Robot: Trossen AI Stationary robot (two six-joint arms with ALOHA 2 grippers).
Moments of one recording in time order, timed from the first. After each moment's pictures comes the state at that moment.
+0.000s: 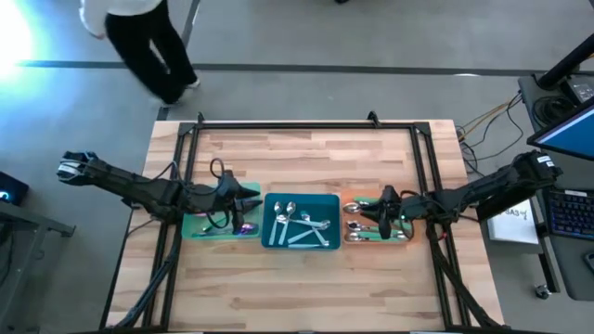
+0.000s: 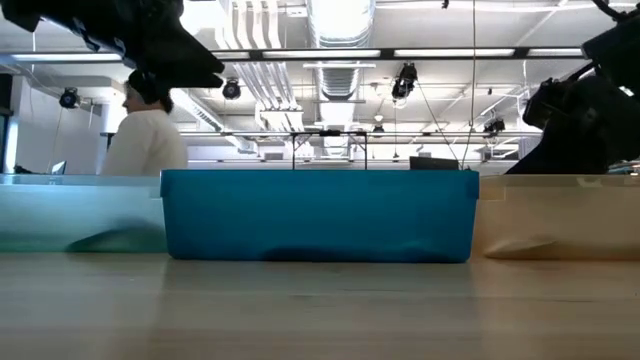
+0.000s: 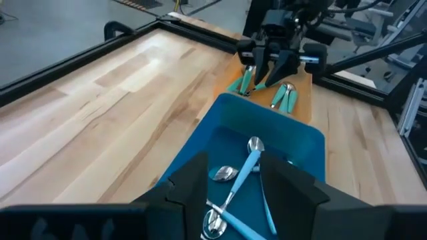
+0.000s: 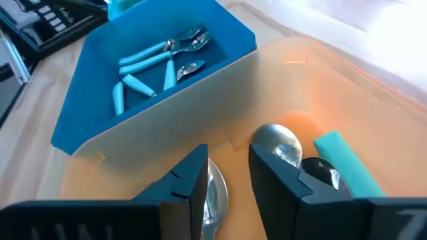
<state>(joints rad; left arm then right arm) -0.23 0.92 0.52 0.01 -0.45 -0.43 0.22 0.86 0.02 0.39 0.29 0.57</state>
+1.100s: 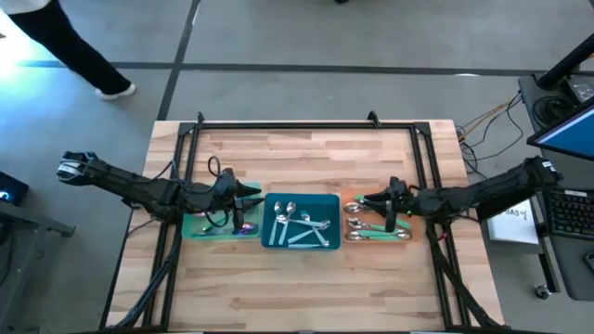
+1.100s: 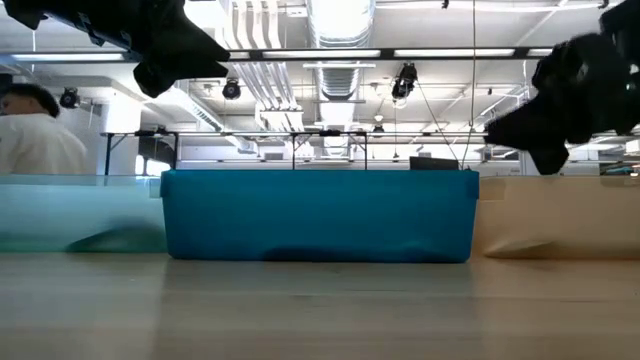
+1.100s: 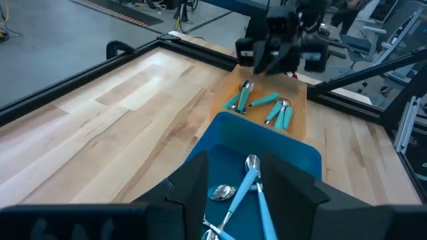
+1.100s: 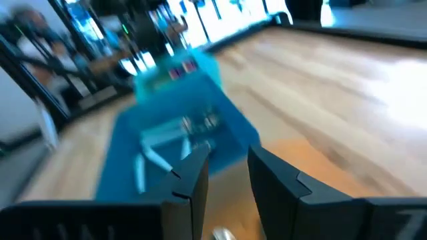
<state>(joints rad) -0.23 0.92 0.52 0.07 -0.47 -0.40 0.22 0.63 0.01 0.39 0.39 0.46</state>
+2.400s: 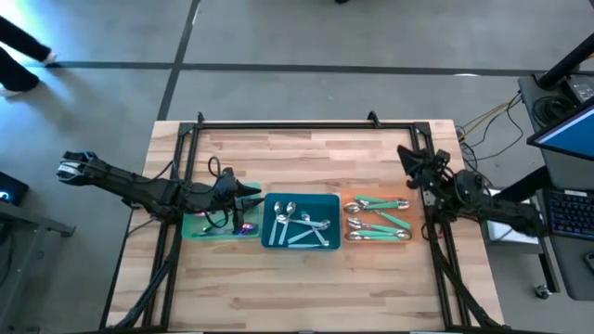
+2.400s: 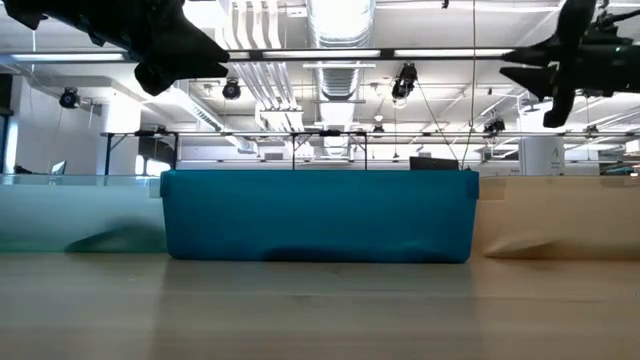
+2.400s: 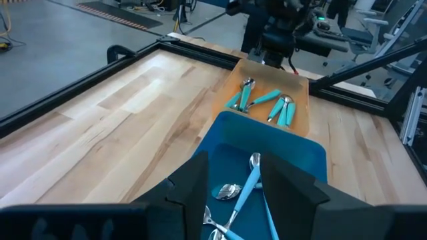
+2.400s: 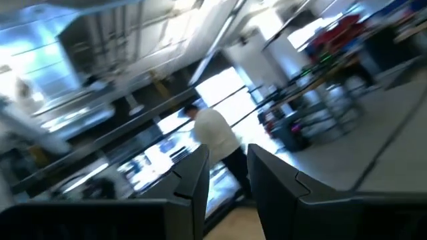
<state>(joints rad) -0.23 0.92 0.52 0.07 -0.47 -0.36 -0.20 0.00 0.01 0.39 0.39 0.46</state>
